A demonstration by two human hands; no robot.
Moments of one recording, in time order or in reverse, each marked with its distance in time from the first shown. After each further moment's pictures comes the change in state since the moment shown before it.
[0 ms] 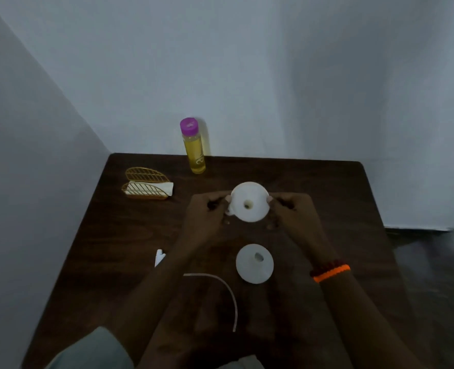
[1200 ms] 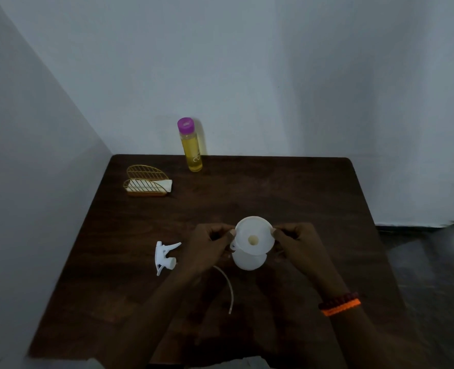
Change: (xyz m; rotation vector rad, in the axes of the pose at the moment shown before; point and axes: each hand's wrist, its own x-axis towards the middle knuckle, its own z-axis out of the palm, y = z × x) left_hand -0.082 -0.001 0.017 -0.147 -0.147 -0.289; right_hand -0.085 0.024 -0.016 -0.035 -0.053 0.158
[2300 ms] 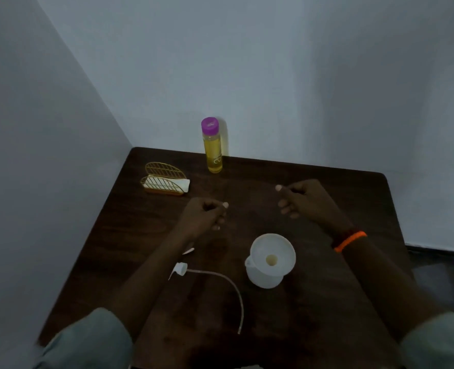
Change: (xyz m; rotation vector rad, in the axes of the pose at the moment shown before) left_hand 0.082 0.005 -0.063 0.048 0.092 -0.093; right_hand 0.141 -0.045 -0.005 -0.134 -0.151 -0.037
